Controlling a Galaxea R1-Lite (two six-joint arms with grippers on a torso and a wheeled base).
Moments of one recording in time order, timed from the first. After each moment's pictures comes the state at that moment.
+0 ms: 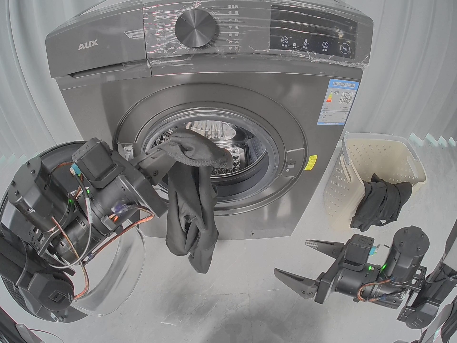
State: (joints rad) left arm -0.56 1.66 -0.46 -1.55 -0.23 -0.19; right arm 0.73 1.84 -0.13 -1.54 0.08 0.17
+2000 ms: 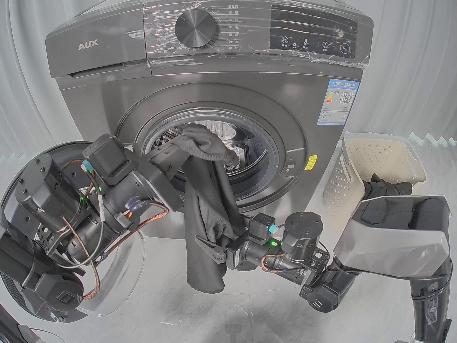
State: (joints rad) left arm -0.61 1.69 -0.51 -1.54 -0.16 -0.19; right arm 0.77 2.36 -0.83 -1.50 0.14 0.10
